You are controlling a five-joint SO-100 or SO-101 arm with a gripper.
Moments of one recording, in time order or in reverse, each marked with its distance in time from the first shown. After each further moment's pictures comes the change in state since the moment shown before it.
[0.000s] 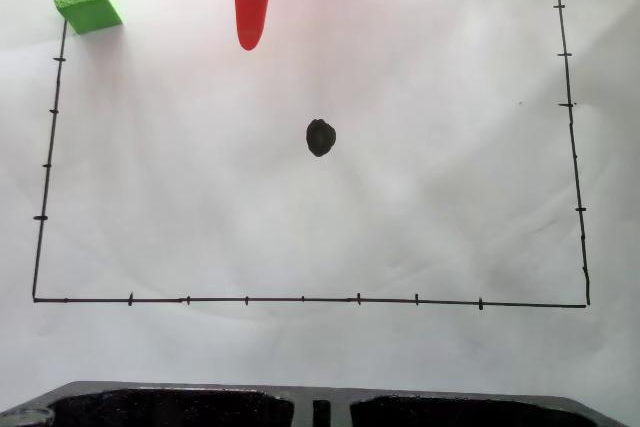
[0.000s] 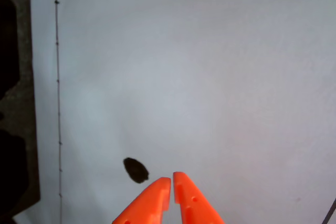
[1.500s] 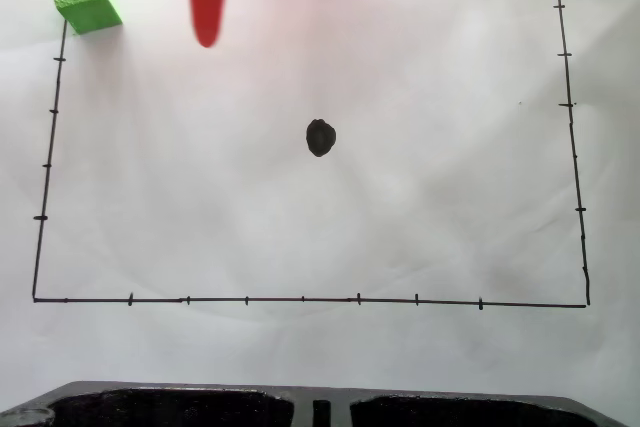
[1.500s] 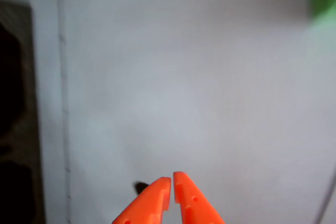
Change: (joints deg) arm 10.9 -25.9 -18.8 -2.9 -7.3
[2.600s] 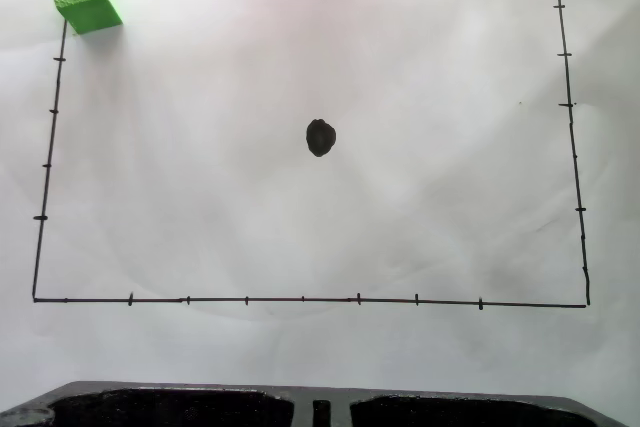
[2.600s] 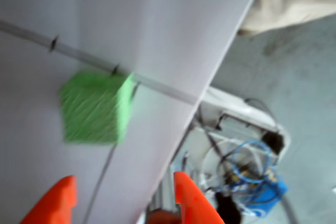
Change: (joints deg) arm 44.5 -44.6 -31.9 17.9 -65.8
